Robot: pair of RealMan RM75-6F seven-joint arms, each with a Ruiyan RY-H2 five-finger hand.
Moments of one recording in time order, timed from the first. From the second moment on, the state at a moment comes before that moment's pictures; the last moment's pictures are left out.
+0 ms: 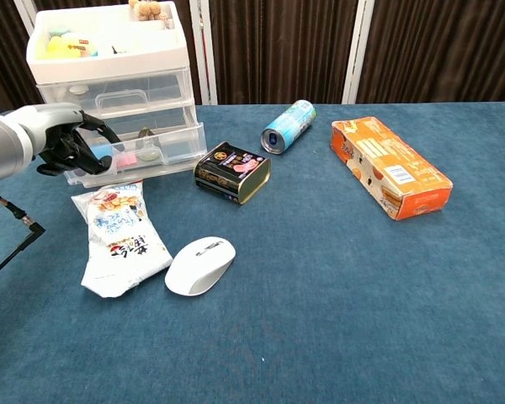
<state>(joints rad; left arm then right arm) -0.76 -1.58 -0.39 -1.72 0.40 1.25 0.54 -0.02 -1.07 0.01 -1.60 -1.62 1.60 0.12</state>
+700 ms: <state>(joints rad) -0.70 -1.49 -0.34 -1.90 0.48 1.23 0.45 -0.02 -1.08 0.00 -1.60 -1.63 1.60 0.11</state>
